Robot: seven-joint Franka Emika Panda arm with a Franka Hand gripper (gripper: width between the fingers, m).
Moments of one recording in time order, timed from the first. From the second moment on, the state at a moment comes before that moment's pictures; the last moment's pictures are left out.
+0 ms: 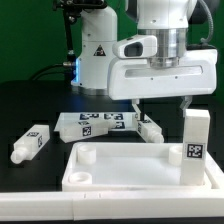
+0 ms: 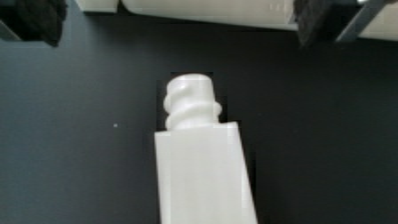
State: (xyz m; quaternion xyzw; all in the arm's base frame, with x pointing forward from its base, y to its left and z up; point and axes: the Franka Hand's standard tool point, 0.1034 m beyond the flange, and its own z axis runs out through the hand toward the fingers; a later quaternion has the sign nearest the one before) arm 0.465 0.097 0.057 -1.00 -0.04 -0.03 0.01
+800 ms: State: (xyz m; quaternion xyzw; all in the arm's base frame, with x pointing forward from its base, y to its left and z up) arm 0.418 0.092 0.006 -1.00 0.01 0.03 0.01
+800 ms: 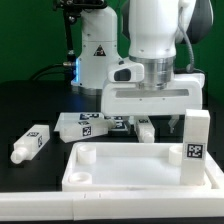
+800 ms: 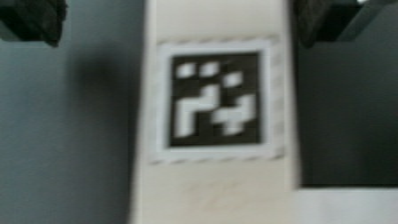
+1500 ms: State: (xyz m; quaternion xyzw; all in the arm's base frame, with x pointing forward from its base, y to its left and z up) arm 0.422 0.110 0.010 -1.00 -0.04 0.02 0.01
